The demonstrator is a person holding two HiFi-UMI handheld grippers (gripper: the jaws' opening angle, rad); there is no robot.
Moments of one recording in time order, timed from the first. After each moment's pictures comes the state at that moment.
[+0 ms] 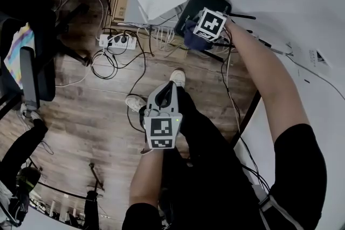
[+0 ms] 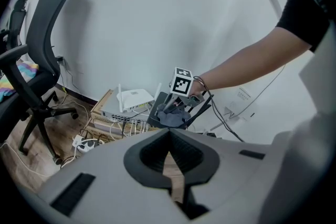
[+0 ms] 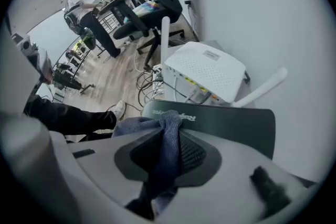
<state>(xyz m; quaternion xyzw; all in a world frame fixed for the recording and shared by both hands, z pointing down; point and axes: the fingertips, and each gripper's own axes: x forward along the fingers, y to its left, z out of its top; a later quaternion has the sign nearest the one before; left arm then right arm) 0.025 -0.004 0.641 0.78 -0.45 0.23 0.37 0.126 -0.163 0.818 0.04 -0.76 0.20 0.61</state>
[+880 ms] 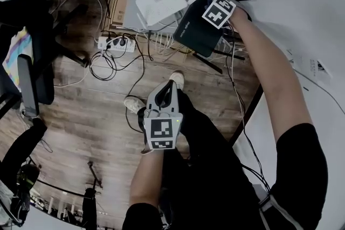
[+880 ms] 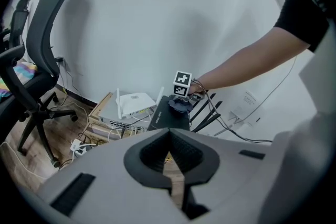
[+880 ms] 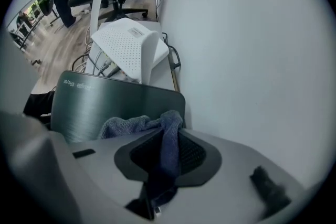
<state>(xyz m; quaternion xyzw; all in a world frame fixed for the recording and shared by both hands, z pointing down) 0.034 -0.040 0.649 0.77 -0.47 0.23 0.37 0.230 -0.294 0.830 0.23 -0.66 0.07 0.71</state>
